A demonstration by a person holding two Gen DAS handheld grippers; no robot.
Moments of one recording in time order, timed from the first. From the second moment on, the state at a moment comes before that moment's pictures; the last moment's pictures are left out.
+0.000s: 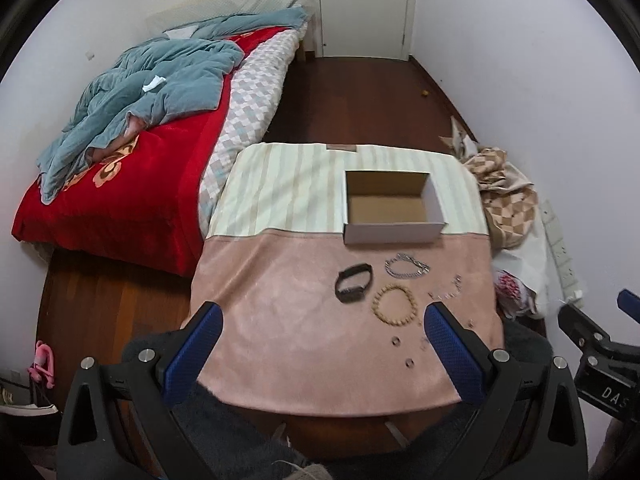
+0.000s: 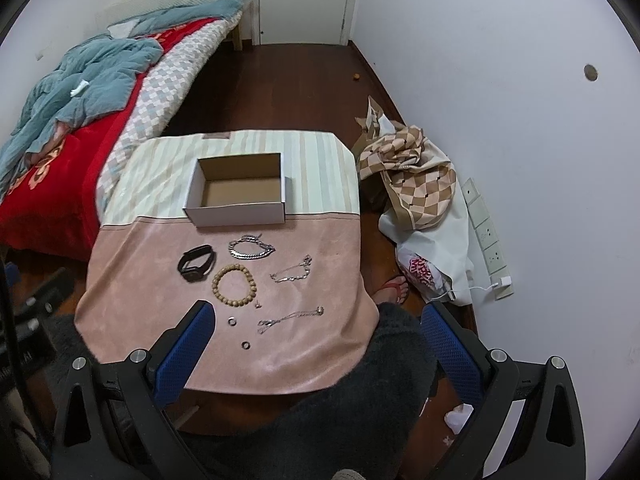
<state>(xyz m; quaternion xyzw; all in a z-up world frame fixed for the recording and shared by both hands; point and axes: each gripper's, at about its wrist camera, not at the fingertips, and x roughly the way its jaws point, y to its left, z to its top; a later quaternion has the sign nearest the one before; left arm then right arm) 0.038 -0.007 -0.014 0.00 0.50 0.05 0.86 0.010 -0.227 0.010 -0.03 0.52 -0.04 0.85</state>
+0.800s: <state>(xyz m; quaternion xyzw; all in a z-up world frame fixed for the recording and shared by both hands) 0.135 0.039 -0.223 0.02 0.63 0.11 0.77 0.133 -0.154 -0.279 -0.03 0.64 0.04 0.76</state>
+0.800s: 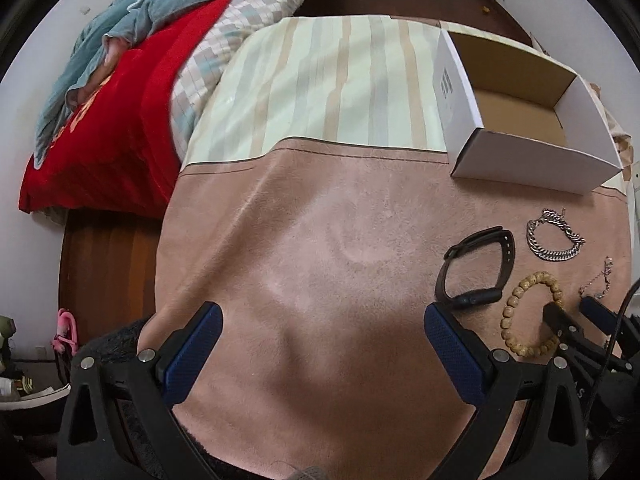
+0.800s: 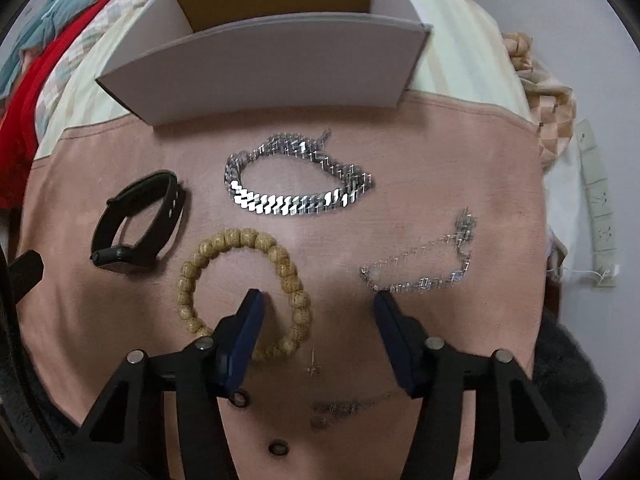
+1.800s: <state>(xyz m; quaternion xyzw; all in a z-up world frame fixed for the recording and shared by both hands) 0.169 -0.013 -0.254 0.05 0.65 -0.07 0.76 0.144 -0.172 -0.254 0.01 0.63 0.05 0.78</state>
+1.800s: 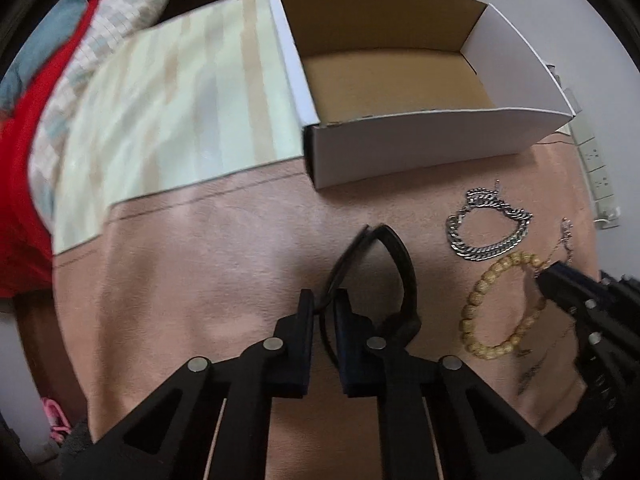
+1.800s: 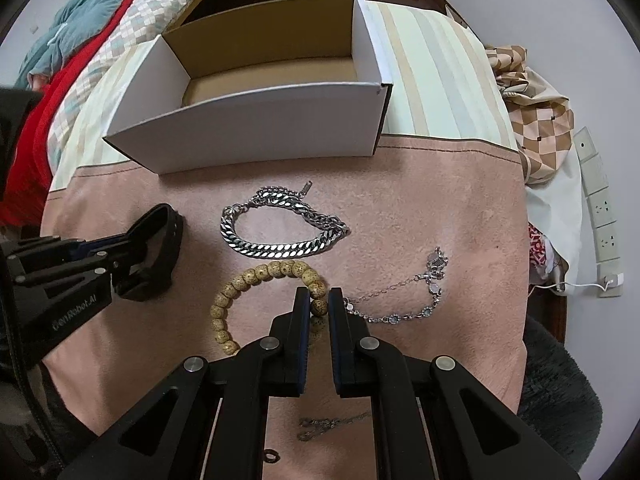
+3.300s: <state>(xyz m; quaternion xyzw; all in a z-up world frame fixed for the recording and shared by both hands) 0.281 -0.017 -0.156 -0.04 0.59 -0.08 0.81 0.266 -0.157 -0.127 0.00 0.54 0.12 0.83</state>
